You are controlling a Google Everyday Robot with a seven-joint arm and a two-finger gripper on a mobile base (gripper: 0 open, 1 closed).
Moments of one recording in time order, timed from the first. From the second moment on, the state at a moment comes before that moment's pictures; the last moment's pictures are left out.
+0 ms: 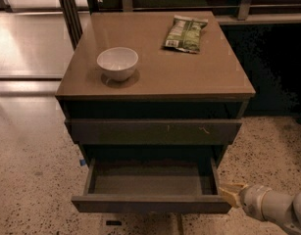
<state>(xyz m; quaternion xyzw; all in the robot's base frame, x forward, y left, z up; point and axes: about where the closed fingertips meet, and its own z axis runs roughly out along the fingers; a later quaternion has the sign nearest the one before) 0.432 -0.251 0.541 -0.22 0.88 0.20 0.38</state>
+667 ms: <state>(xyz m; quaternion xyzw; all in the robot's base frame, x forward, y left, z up) 0.426 -0.250 0.492 -0.17 0.88 0.22 0.37</state>
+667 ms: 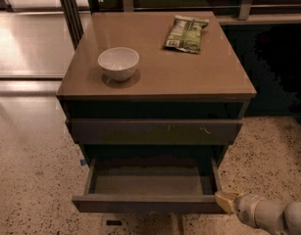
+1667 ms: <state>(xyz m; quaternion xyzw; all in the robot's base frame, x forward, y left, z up) 0.418 -0.254 0.454 -0.13 0.90 0.24 0.33</state>
